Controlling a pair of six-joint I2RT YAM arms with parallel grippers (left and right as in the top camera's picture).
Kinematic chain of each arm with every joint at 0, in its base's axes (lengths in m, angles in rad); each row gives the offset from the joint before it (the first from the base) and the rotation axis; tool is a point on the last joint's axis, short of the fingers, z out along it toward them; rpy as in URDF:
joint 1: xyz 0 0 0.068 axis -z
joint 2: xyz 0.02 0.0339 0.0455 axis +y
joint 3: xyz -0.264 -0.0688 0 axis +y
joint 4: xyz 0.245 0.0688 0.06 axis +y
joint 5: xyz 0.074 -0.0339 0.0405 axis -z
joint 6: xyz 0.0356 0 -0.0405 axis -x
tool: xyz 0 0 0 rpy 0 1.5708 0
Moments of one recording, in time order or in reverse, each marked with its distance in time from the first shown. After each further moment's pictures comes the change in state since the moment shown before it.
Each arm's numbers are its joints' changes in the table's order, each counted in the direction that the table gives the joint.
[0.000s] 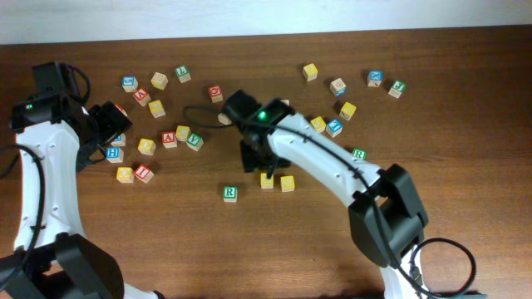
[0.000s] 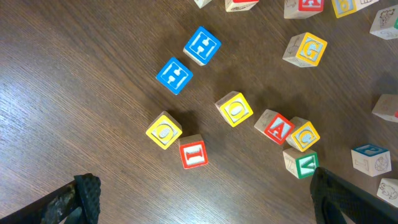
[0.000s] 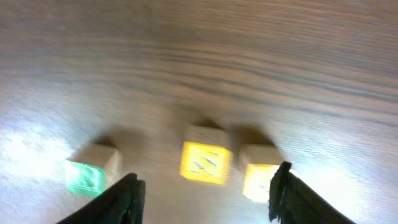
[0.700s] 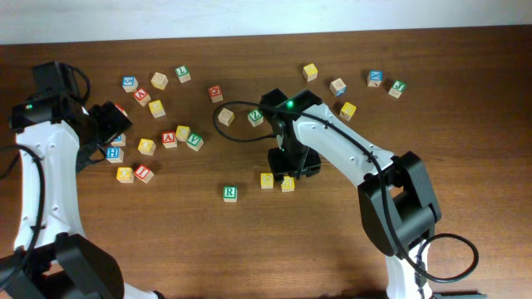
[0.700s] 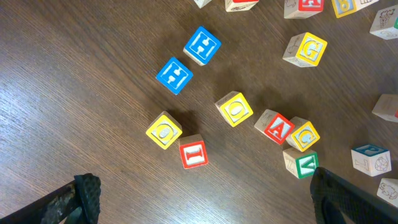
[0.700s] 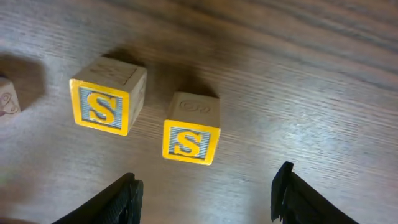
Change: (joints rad) left arm 0.000 0.000 0.000 0.000 0.000 0.000; right arm 0.125 -0.002 0.142 0.076 -0.154 0.242
